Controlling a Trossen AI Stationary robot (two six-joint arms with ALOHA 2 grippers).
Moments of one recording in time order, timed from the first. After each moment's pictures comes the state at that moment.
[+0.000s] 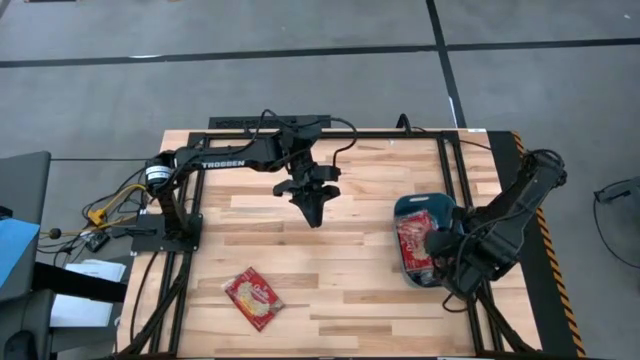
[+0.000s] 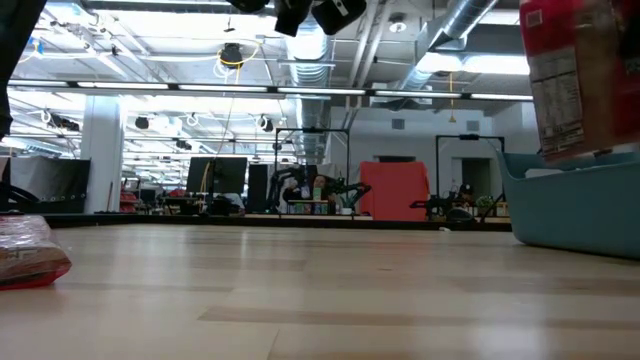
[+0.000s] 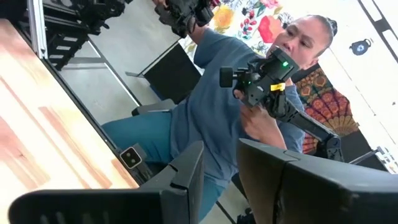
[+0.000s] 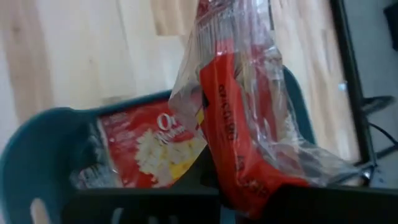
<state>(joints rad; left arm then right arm) 0.25 1.81 1.55 0.13 1.53 -0.68 0.86 1.27 1.18 -1.56 0.60 1.00</state>
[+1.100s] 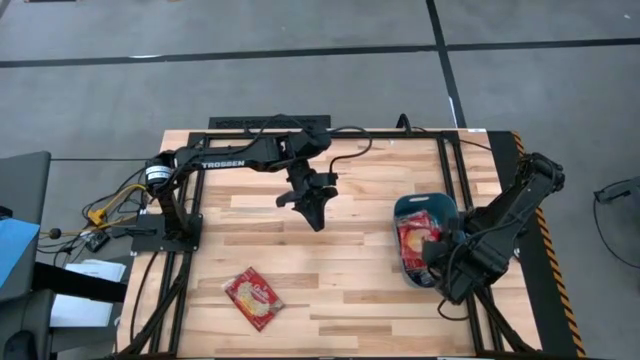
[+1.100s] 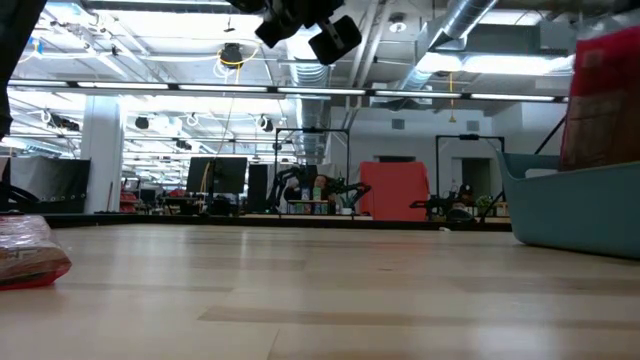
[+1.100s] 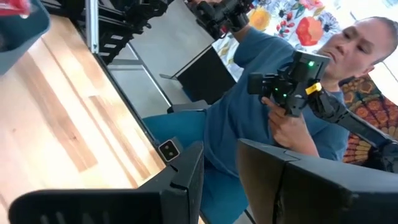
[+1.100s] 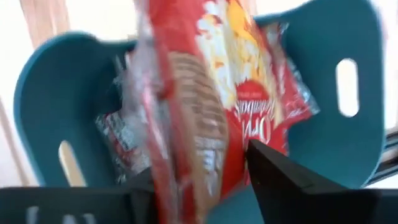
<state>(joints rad) 0.25 1.81 1.55 -0.31 1.33 -0.22 0.86 1.33 1.13 -1.51 0.34 0.99</state>
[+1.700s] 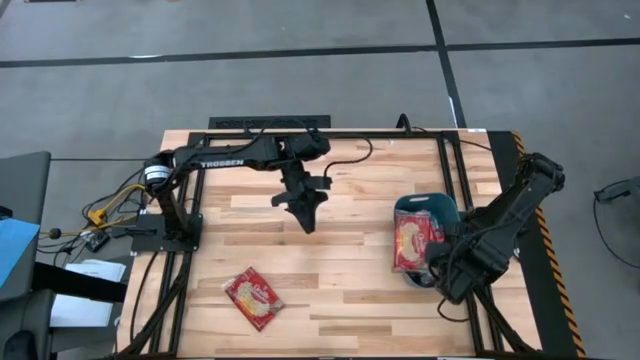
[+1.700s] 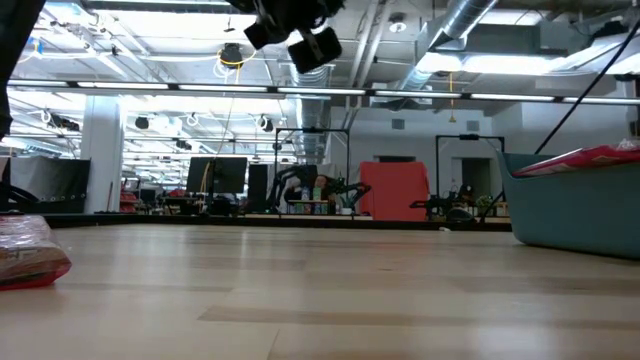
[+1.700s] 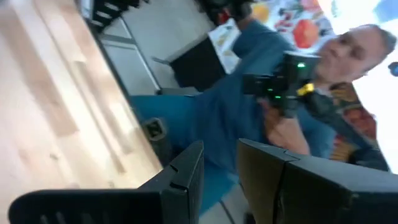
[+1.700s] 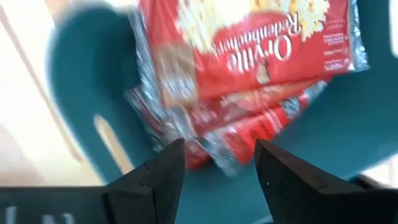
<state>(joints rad) 0.27 1.80 1.54 -0.55 1.35 -0.14 0.84 1.33 1.14 -1.49 0.18 1.13</state>
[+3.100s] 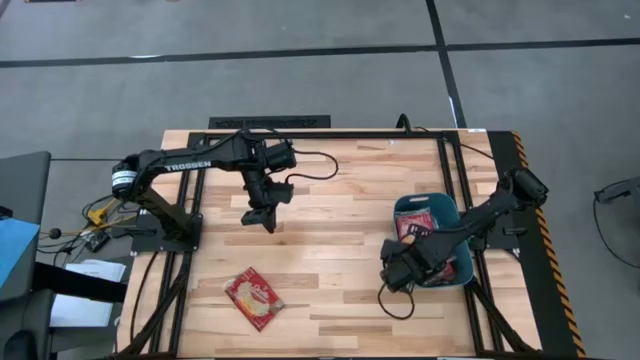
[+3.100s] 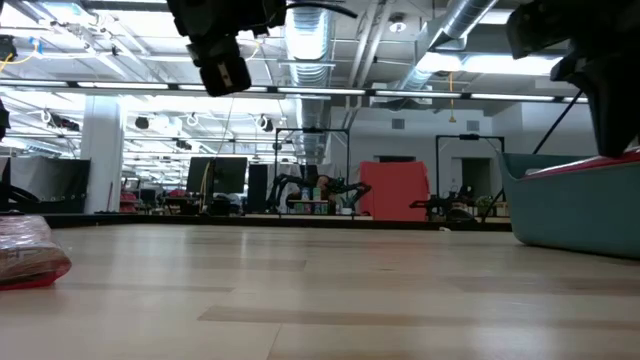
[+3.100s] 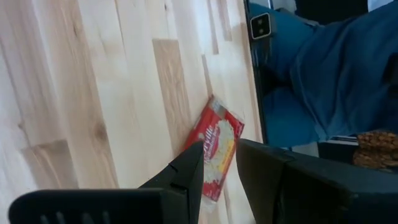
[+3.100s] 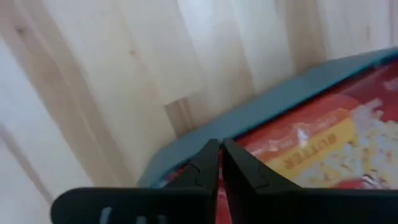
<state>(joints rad) 0.25 1.56 1.38 -1.14 0.73 0.21 0.54 1.58 1.14 -1.17 0.20 0.90</state>
